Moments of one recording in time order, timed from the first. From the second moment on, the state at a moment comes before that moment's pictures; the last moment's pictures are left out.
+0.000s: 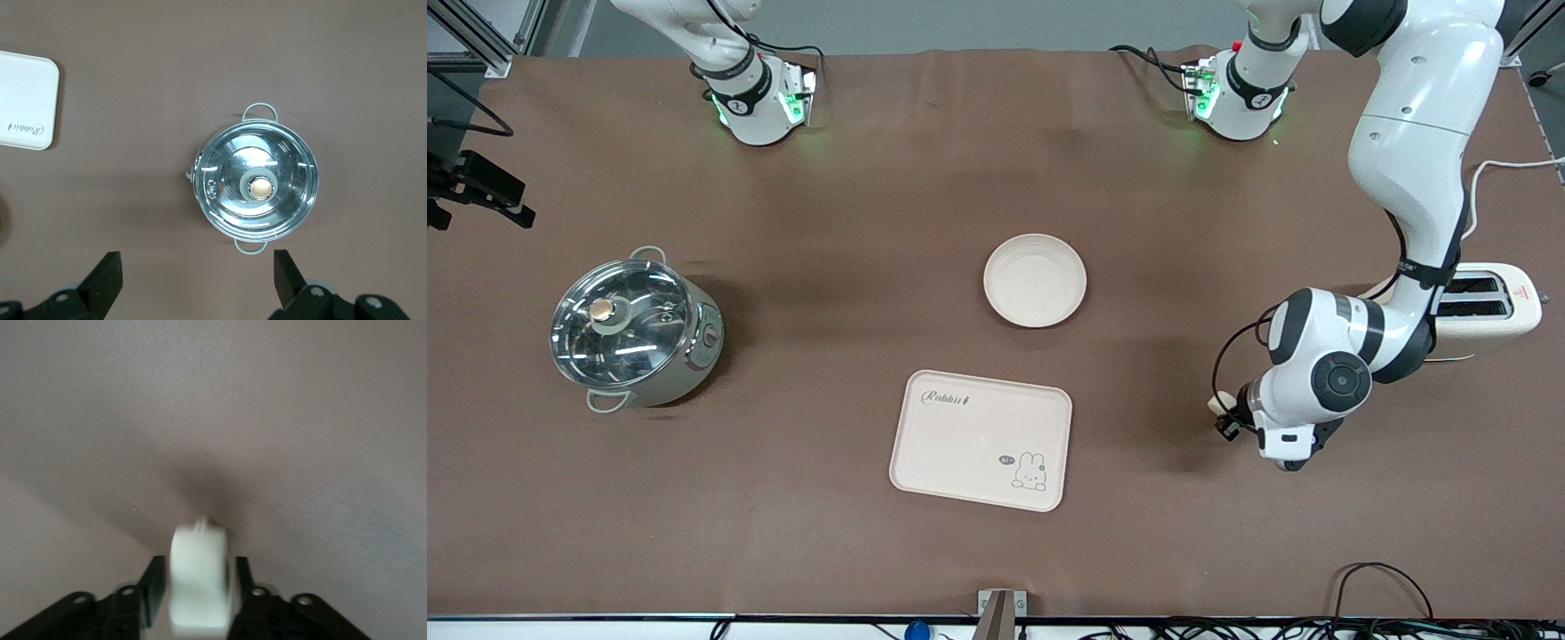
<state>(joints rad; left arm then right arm) 0.02 0.76 -0.24 -1.56 0.20 2.22 -1.02 -0.08 -0.05 0.02 -1.55 0.01 1.54 -0.08</state>
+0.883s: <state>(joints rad) 0.07 0.56 -0.26 -1.51 0.27 2.14 -0.63 -0.08 -0.05 0.02 -1.55 0.01 1.54 -0.08</state>
